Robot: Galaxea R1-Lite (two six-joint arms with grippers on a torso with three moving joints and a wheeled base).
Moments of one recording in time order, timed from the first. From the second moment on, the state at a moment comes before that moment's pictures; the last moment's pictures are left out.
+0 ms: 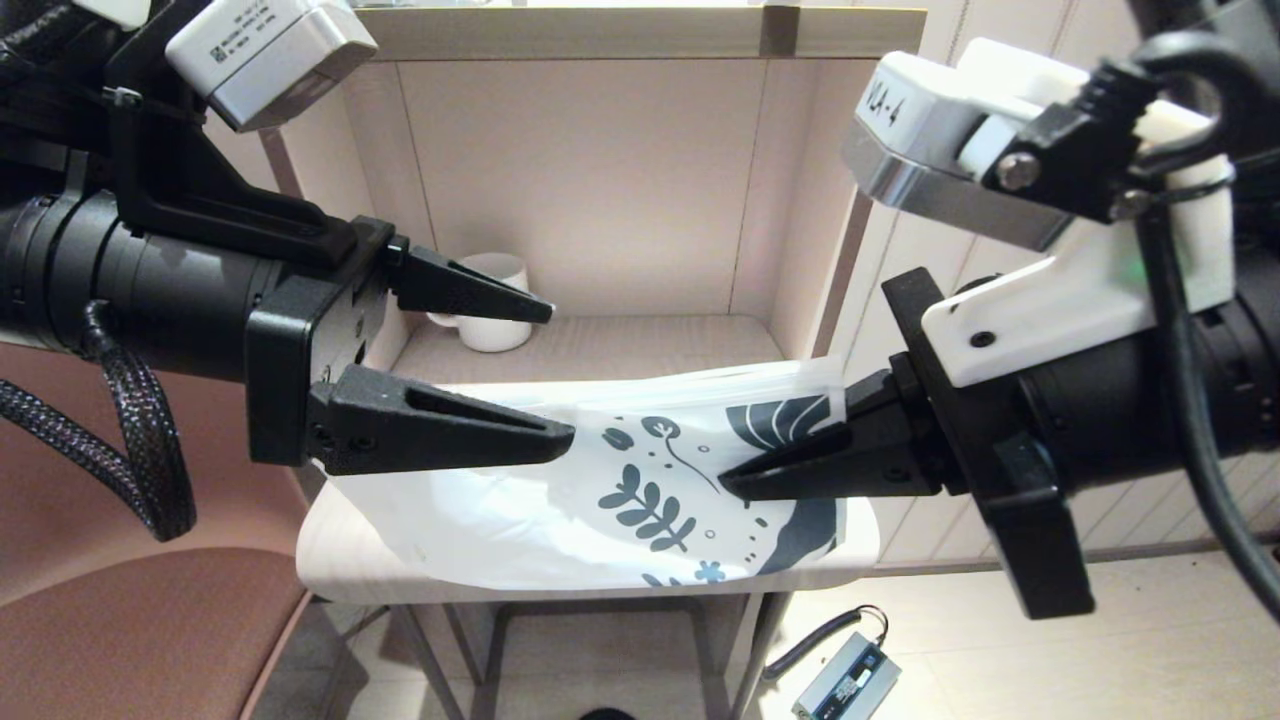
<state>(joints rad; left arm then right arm) -0.53 1.48 -1.44 0.42 -0.82 0.38 0.84 1.51 -1.62 0.62 0.36 -0.39</state>
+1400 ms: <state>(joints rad) -0.55 1.47 -1.42 0.42 -0.81 0.41 0.84 1.53 -1.64 0.62 0.36 -0.39</state>
